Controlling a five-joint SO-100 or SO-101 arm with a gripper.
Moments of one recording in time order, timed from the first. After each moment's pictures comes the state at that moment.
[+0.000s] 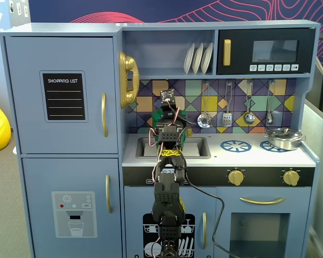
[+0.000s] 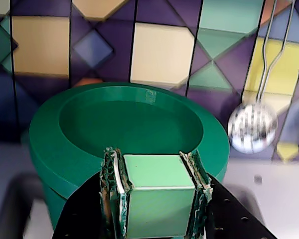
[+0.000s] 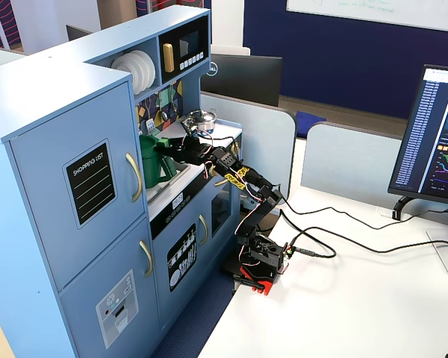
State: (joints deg) arm 2.1 121.0 92.7 23.2 -100.5
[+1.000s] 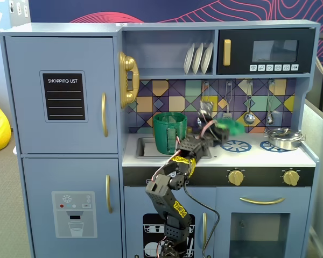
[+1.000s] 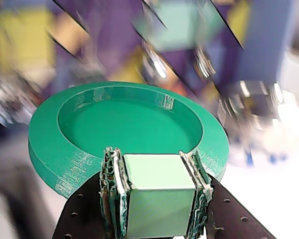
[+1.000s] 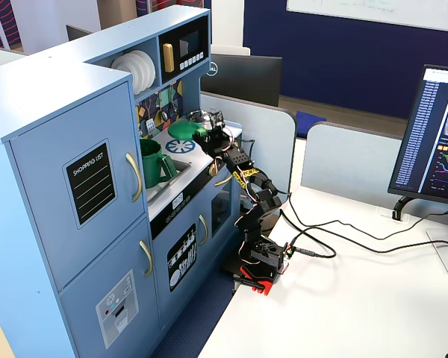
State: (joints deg) arm 31.2 122.9 111.1 9.1 -97.0
